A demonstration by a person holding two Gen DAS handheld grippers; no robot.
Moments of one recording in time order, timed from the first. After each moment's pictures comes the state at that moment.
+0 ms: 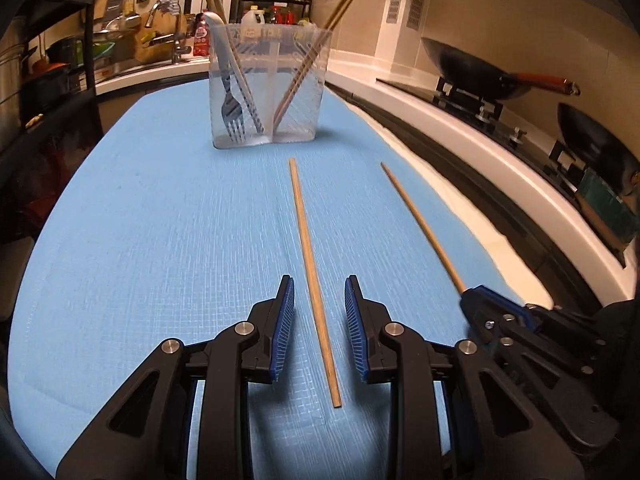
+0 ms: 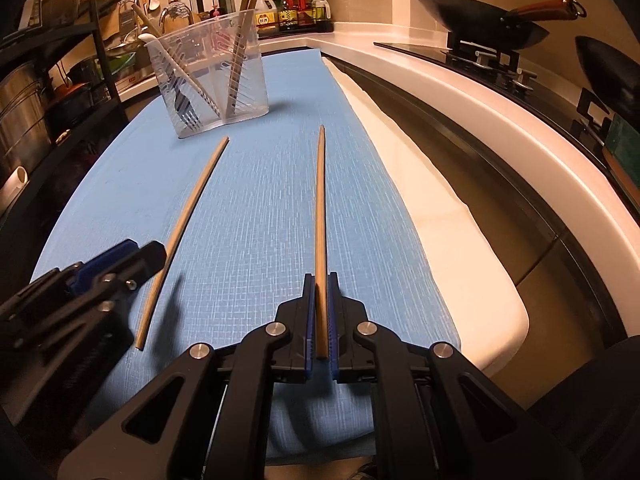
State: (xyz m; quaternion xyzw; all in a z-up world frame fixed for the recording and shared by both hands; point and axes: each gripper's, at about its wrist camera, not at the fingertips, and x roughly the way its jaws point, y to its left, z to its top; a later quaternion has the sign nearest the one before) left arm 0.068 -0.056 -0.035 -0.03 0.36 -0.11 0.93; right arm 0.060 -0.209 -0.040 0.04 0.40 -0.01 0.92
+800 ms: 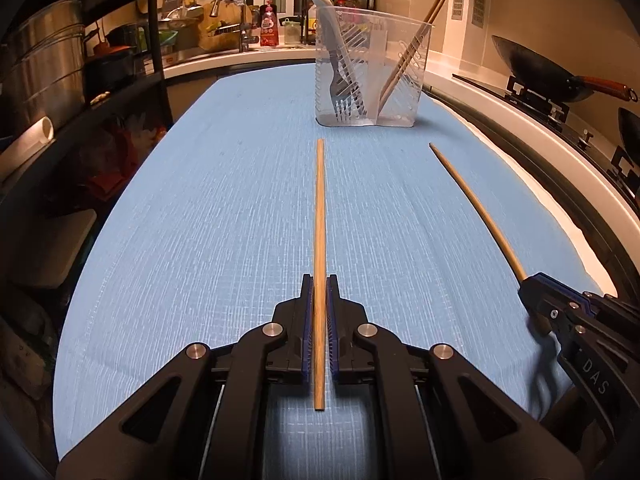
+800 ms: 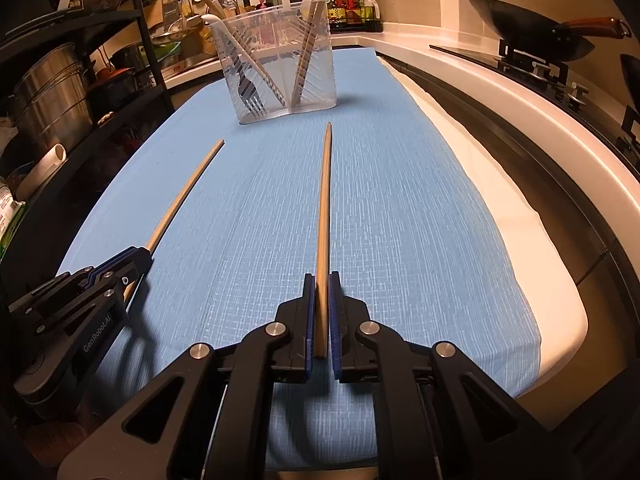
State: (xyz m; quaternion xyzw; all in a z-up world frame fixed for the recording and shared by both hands) left arm 0.055 0.004 -0.041 -0.02 0.37 0.01 0.93; right arm 0.059 -0.169 -0.043 0.03 0.39 0.07 0.92
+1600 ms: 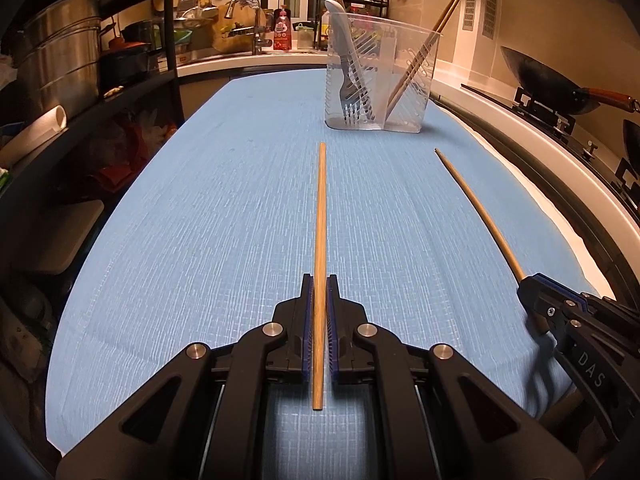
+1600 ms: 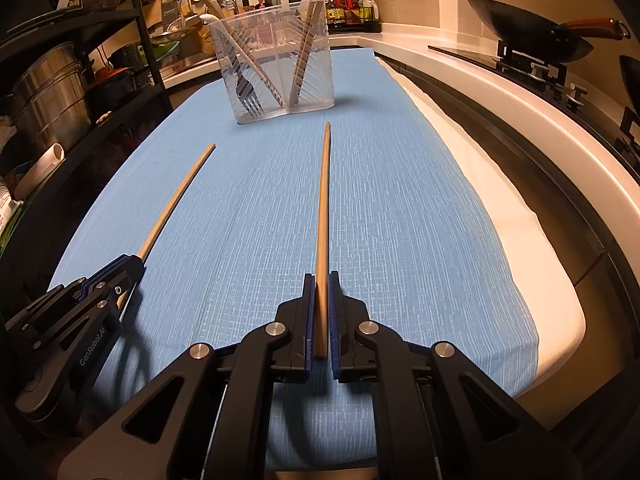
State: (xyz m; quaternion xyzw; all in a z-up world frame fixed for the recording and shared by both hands) left arm 0.048 0.001 -0.043 -0.04 0.36 0.03 0.93; right arm 0.059 -0.170 -0.043 0.03 0.39 0.07 0.92
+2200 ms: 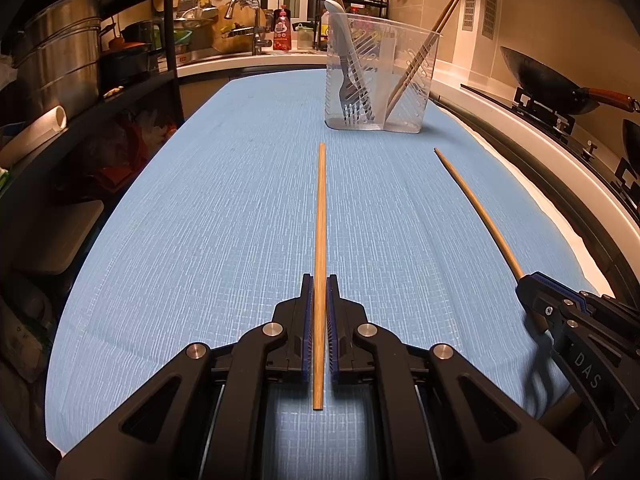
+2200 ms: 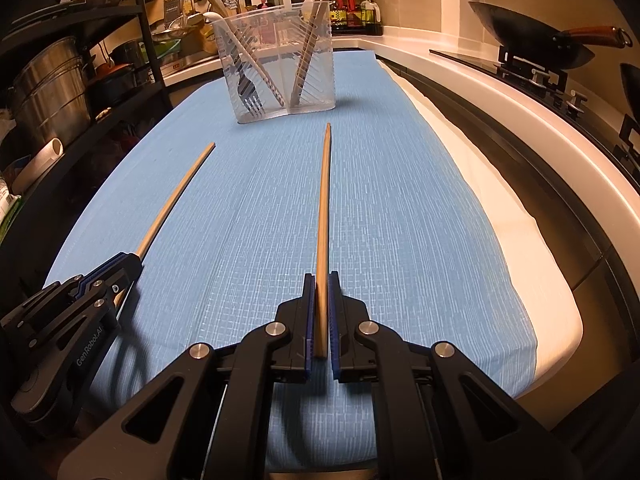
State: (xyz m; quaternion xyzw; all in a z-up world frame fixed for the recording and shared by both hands) left arm 0.047 0.001 -0.042 -0.04 0.36 0.03 0.93; right arm 0.058 -0.170 -0.044 0.02 0.39 0.07 0.92
